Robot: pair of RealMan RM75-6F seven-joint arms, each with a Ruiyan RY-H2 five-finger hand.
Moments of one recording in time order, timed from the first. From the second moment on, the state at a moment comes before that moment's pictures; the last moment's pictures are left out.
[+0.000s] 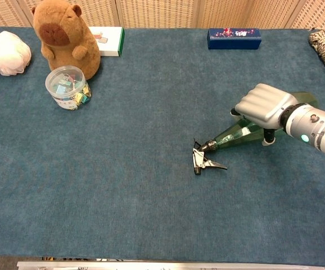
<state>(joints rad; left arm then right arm) -0.04 -1.06 -0.09 -1.73 1.33 1.51 0.19 0.83 -1.37 -0.14 -1.76 -0.83 0.98 -1.05</state>
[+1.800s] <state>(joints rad) -0.05 -1.06 -0.09 -1.74 1.31 1.49 0.21 0.52 -1.77 0.06 -0.95 -1.58 1.47 1.06</state>
